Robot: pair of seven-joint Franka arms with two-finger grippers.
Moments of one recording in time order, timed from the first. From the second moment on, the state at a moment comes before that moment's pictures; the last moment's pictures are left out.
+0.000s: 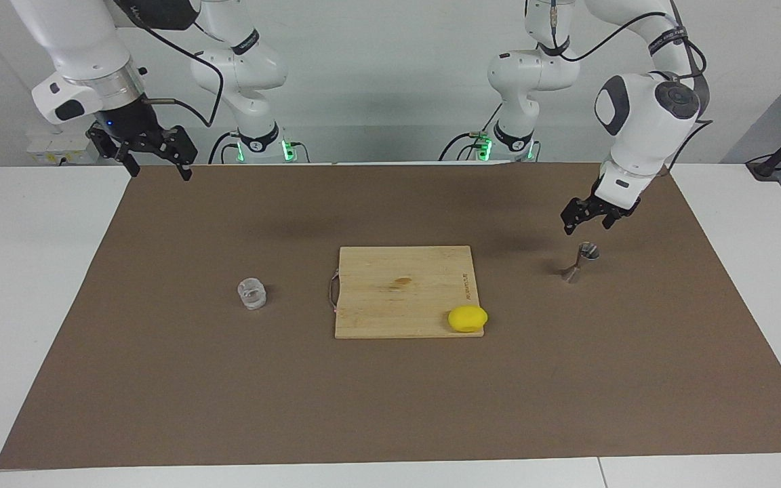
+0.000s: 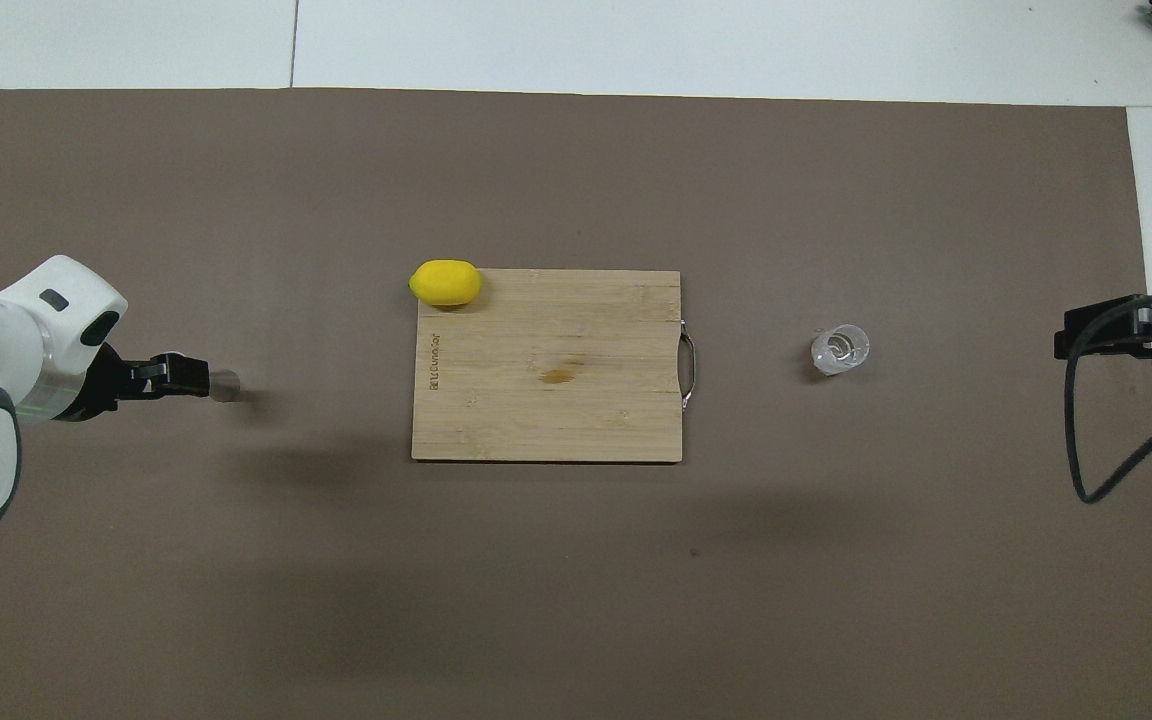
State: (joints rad) left arm -0.02 -0.11 -0.02 -2.15 -0.02 2.05 -0.13; right arm 0.02 -0.08 -0.05 -1.66 -0.01 1.59 0.13
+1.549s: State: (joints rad) left arm 0.21 -0.04 0.01 -2.09 -0.58 2.03 1.10; right arm -0.20 0.13 -0.07 -1.79 0.50 1.72 0.80
